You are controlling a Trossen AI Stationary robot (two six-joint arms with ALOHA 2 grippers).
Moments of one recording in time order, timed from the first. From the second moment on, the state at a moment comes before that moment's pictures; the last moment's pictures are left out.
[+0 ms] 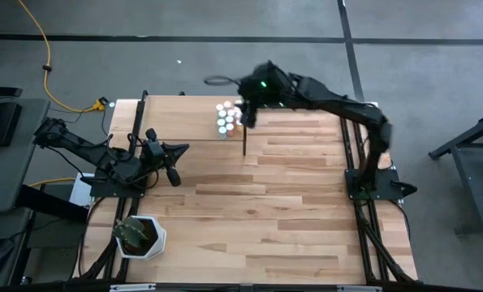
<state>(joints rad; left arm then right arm) -0.32 0.70 0.58 -0.12 -1.00 -0.15 -0.31 1.84 2.02 -0.78 0.11 -0.19</state>
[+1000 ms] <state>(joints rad) 0.18 0.40 0.55 -0.14 -0.08 0.03 -0.08 0.89 0.62 0.12 0.14 0.00</state>
